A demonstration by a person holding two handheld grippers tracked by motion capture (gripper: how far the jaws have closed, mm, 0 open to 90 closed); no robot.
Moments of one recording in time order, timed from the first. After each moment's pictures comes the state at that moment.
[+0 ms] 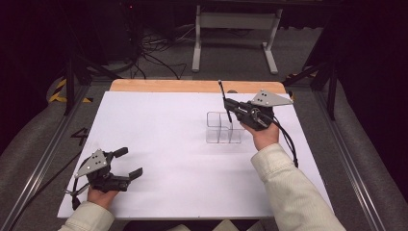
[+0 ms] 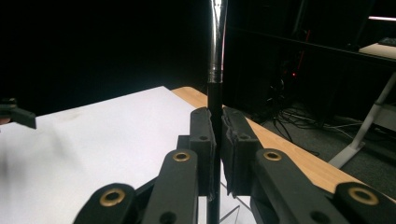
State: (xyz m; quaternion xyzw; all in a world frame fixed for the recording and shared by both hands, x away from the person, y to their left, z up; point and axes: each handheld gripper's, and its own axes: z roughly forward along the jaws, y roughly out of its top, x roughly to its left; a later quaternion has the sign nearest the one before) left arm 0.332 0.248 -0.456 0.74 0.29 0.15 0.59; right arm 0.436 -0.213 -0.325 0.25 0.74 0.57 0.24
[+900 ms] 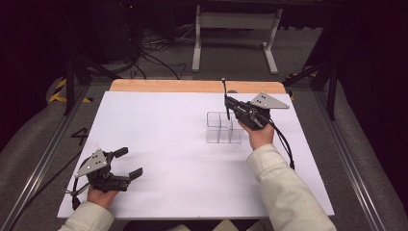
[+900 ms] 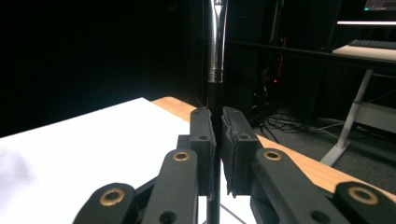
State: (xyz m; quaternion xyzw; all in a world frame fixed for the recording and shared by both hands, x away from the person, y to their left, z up) left arm 0.332 0.249 -0.456 0.74 0.29 0.15 0.59; right arm 0.453 -0.214 -0.354 0.28 0.71 0.59 0.26
